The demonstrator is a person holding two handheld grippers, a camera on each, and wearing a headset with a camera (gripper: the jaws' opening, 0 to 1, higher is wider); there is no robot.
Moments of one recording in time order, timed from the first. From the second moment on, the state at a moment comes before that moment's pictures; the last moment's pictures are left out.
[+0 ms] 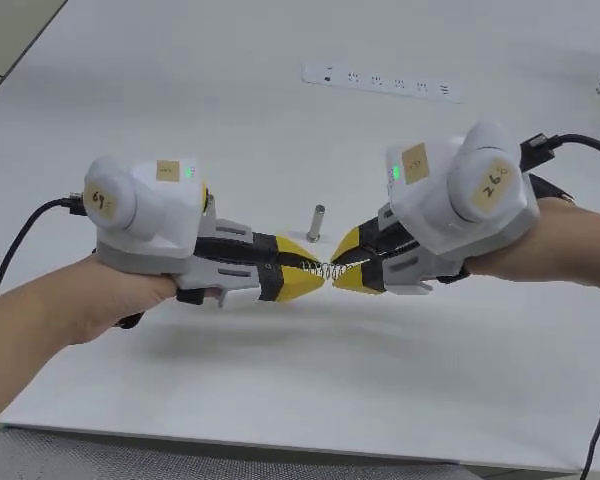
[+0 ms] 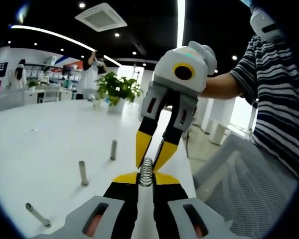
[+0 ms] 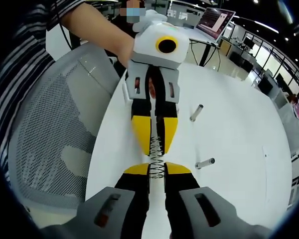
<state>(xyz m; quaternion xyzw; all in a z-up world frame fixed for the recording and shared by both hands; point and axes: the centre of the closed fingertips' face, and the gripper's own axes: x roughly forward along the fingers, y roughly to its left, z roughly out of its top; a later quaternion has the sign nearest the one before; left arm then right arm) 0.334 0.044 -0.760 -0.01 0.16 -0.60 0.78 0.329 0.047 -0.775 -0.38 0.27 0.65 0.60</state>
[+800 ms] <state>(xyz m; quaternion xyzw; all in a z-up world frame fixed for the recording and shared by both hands) 0.327 0.041 -0.764 -0.02 0.17 -0.61 0.77 0.323 0.044 -0.780 -0.39 0.26 0.65 0.59</state>
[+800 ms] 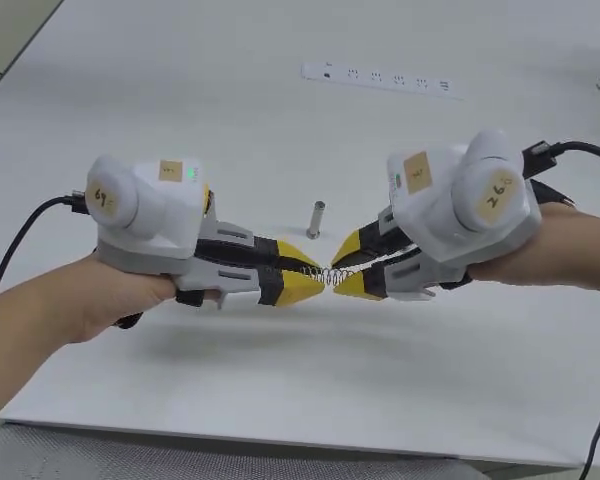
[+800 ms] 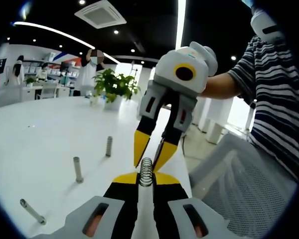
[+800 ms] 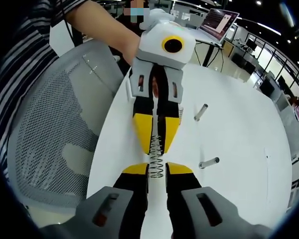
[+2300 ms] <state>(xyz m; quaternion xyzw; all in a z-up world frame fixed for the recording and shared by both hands) 0.320 0.045 -0.775 0.00 0.19 -0.61 0.77 0.318 0.048 -0.761 -0.42 0.23 0.67 0.56</state>
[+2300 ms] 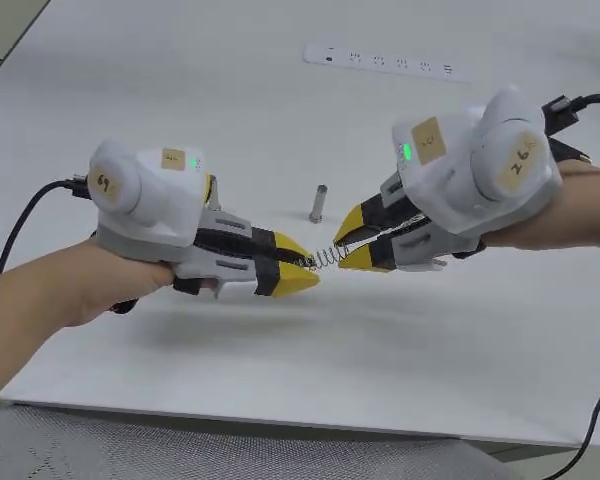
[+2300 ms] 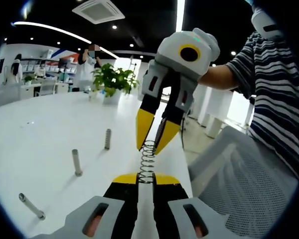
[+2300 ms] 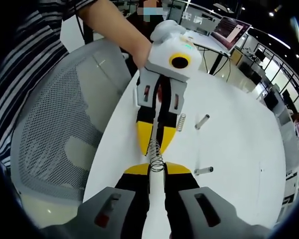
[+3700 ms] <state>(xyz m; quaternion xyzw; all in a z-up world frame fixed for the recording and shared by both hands) 0.321 0.038 -0.777 0.03 0.19 -0.61 0.76 0.309 0.072 -0.743 -0.40 0.23 0.69 0.56</state>
